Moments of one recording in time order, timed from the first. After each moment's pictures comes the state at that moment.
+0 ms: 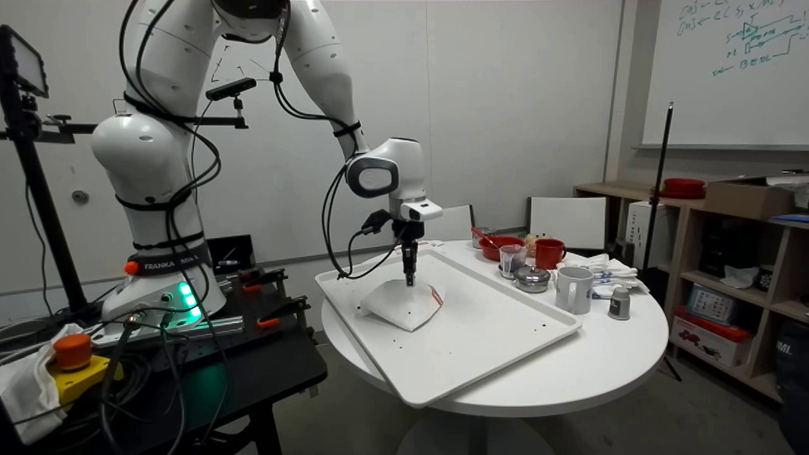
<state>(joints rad) -0.13 0.44 -0.13 -2.38 0.14 2.83 0.24</state>
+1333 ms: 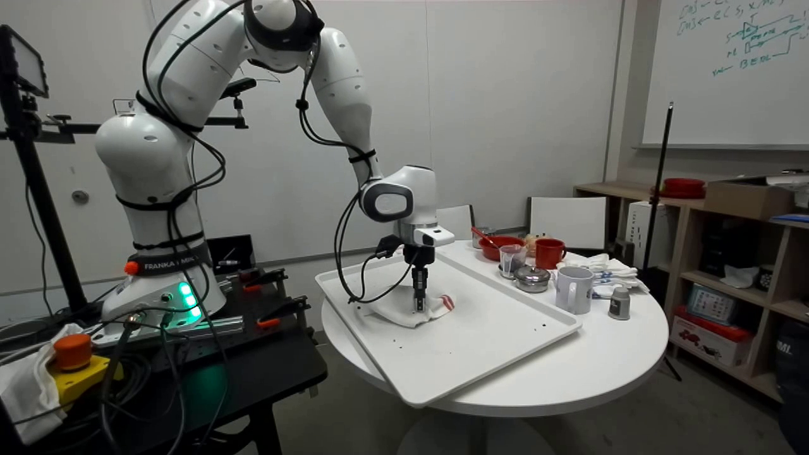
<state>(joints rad) -0.09 0.65 -0.20 -2.23 0.11 2.82 0.23</state>
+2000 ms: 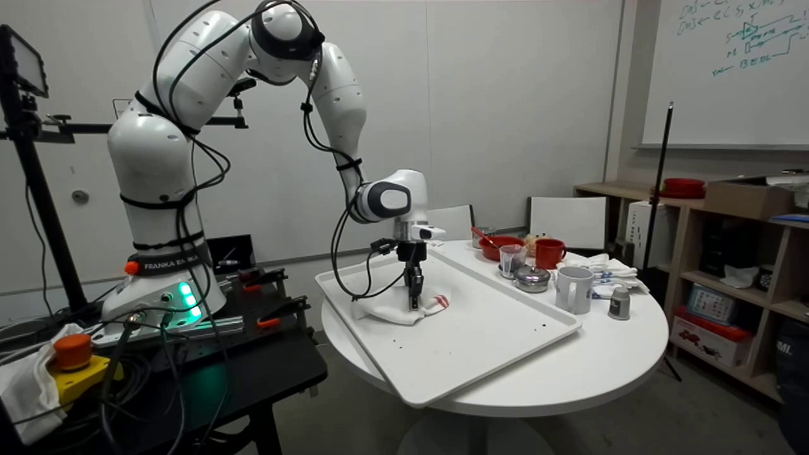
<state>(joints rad) 0.16 0.71 -0.34 -2.20 -0.11 2.75 0.31</state>
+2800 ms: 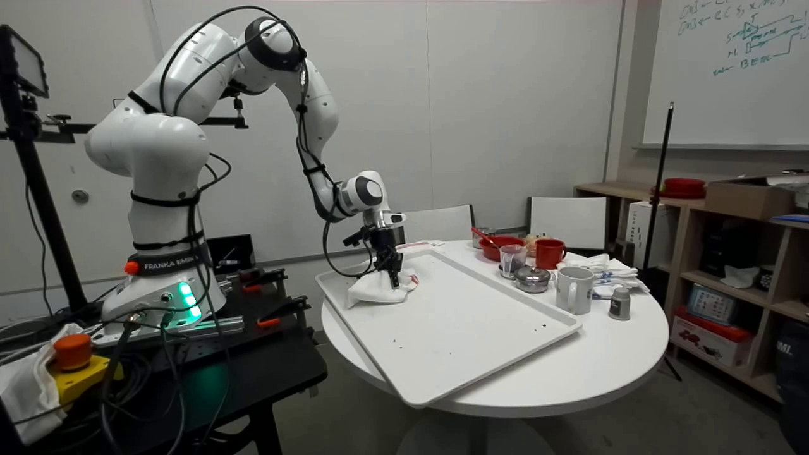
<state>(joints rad) 0.56 0.73 -0.42 -2.20 -0.43 2.71 0.45</state>
